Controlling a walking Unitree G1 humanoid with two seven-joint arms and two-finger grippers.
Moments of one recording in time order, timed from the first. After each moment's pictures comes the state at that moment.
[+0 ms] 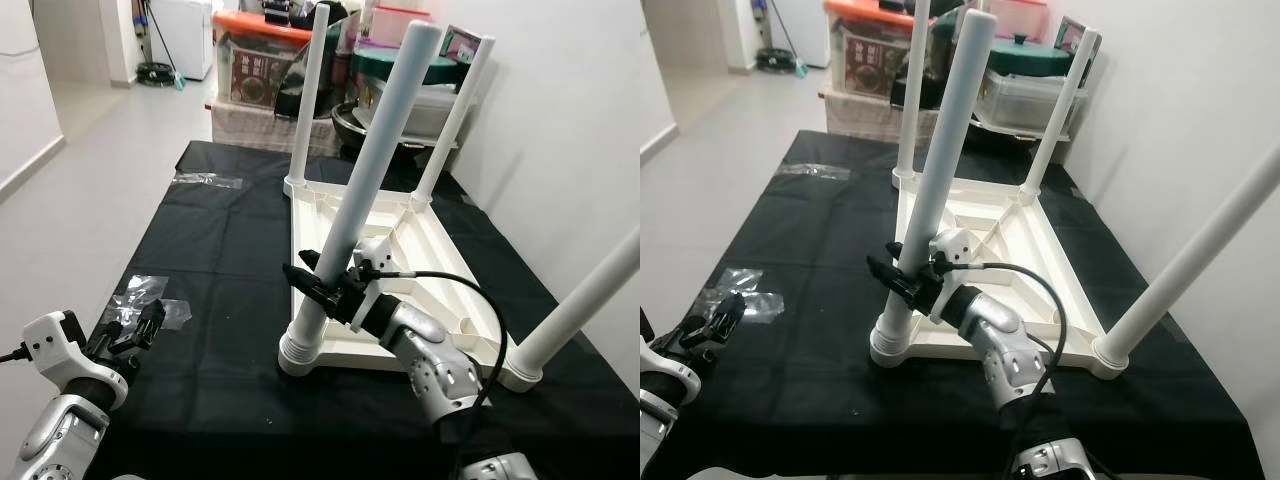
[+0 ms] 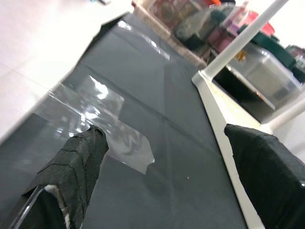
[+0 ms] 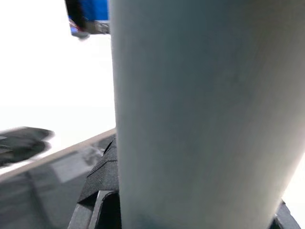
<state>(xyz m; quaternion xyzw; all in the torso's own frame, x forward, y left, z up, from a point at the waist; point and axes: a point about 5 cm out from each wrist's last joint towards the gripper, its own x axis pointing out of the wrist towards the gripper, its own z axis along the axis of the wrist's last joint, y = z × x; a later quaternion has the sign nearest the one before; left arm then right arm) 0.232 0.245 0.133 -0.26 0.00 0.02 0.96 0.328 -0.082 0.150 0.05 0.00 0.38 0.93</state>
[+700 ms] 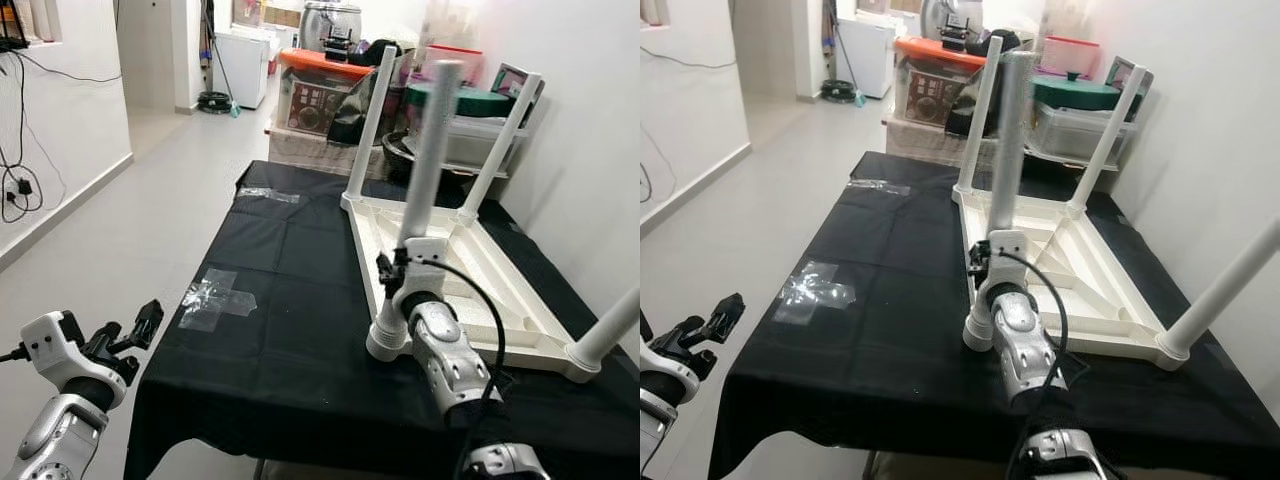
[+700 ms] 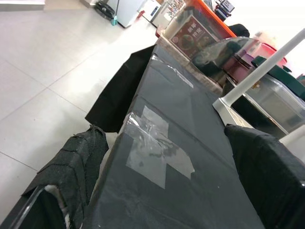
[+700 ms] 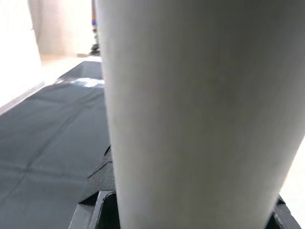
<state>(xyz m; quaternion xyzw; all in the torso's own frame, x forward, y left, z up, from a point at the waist) 0.233 0.247 0.132 -0.26 0.00 0.03 0.96 0.355 -0.155 0.132 0.04 0.05 -0.02 1.00</state>
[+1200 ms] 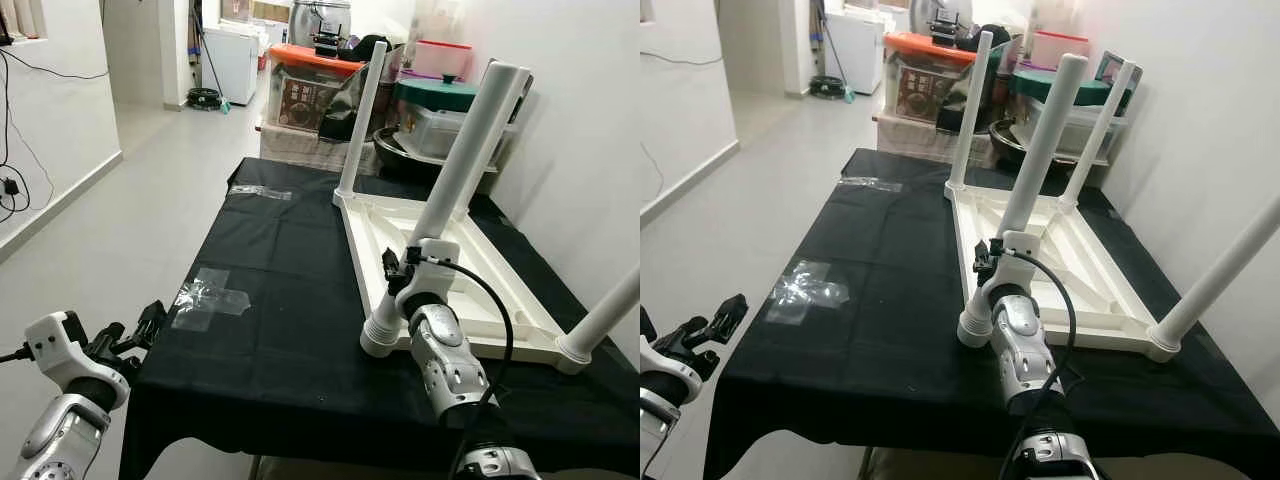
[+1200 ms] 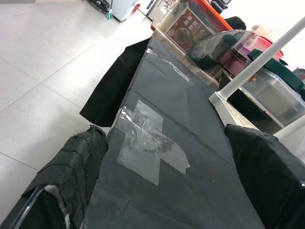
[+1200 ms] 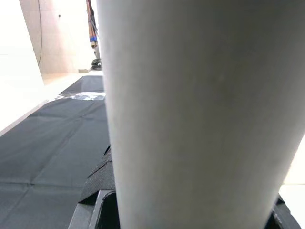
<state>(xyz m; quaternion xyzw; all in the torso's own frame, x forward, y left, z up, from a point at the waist) 0.234 0.246 0.131 -0.27 0.00 0.02 0.96 0.351 -0.152 0.134 0.06 0.02 -0.01 1.00</state>
